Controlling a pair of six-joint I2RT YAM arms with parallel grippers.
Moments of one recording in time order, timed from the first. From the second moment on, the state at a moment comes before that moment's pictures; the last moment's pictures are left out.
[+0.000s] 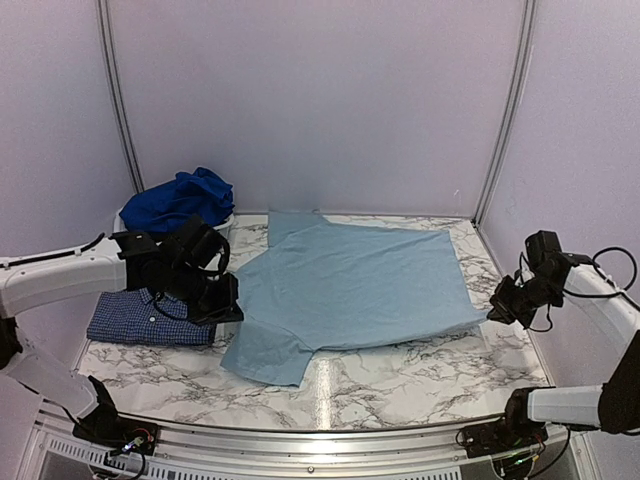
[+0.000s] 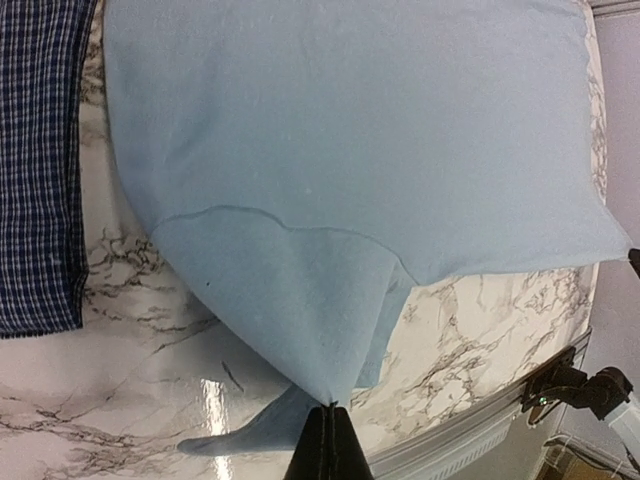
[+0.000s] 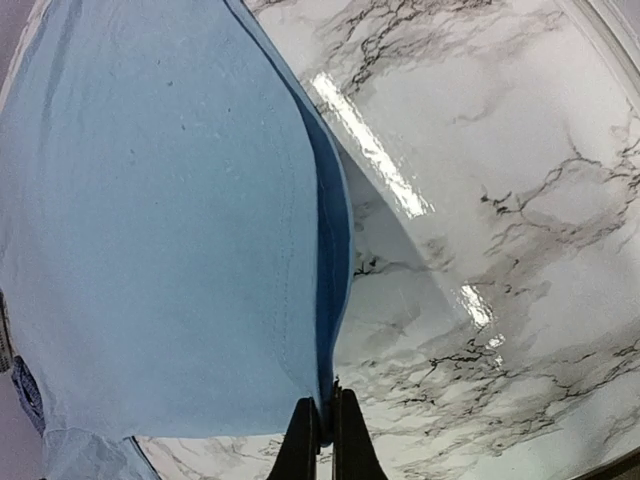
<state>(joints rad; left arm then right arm) -0.80 1.36 1.02 -0.70 0.12 -0.94 -0.11 1.06 0.78 -0.88 -0.23 0.64</state>
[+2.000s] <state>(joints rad) -0.43 1.96 1.55 -0.71 0.08 -0.61 -0.28 1.64 1.02 -0.60 -0.37 0.37</state>
